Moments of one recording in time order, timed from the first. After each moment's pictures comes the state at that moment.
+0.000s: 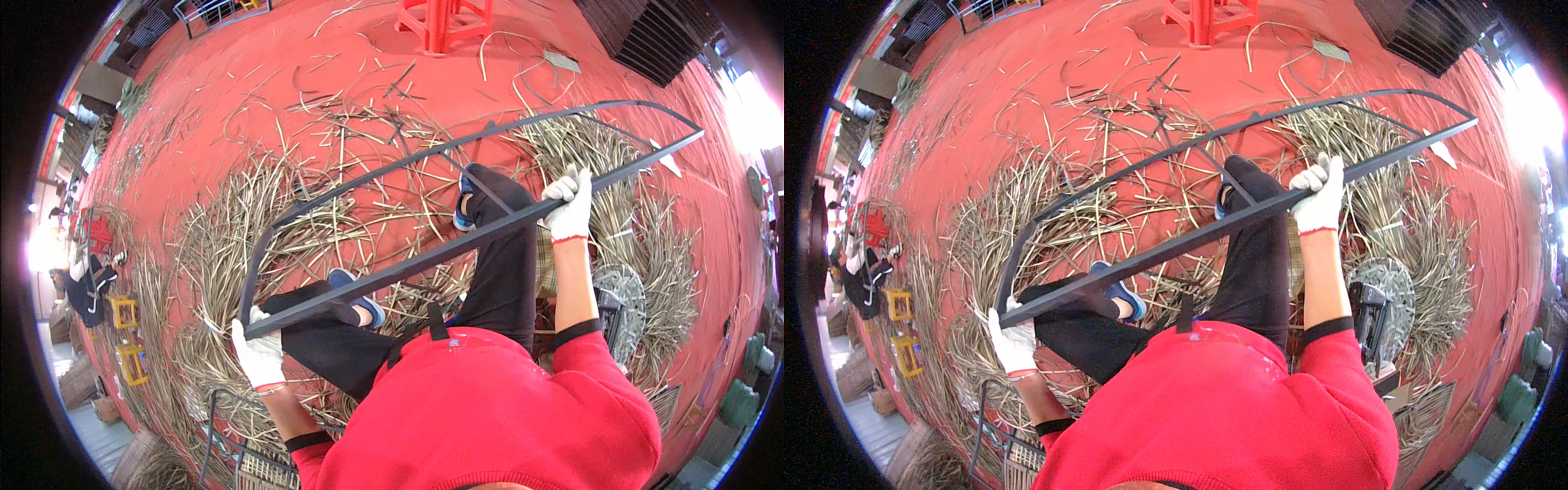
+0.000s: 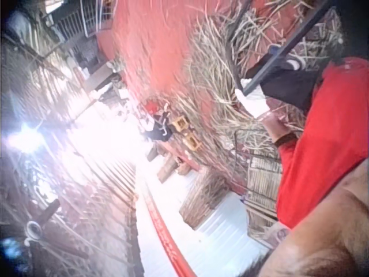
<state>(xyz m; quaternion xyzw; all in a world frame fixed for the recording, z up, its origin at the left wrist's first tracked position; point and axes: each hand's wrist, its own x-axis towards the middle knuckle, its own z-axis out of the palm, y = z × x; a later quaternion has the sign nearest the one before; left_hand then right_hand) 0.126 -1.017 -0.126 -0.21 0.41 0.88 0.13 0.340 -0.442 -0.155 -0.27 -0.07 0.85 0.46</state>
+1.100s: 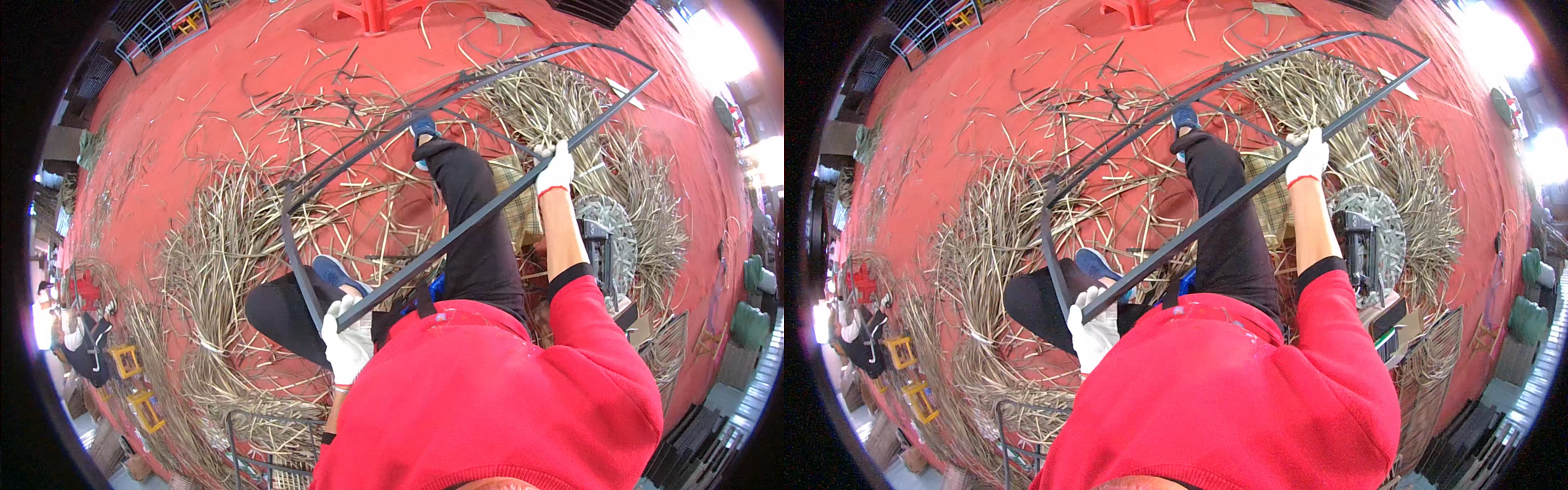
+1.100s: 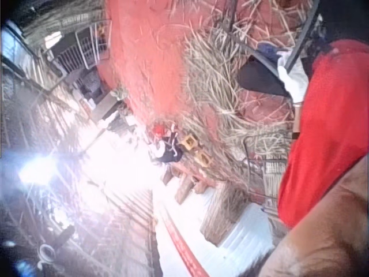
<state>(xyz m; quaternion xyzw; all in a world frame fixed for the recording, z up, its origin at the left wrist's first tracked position) 0.272 -0.931 -0.175 -0.21 0.44 0.83 0.26 0.418 -0.421 -0.240 -0.46 -0.17 0.65 0.58</state>
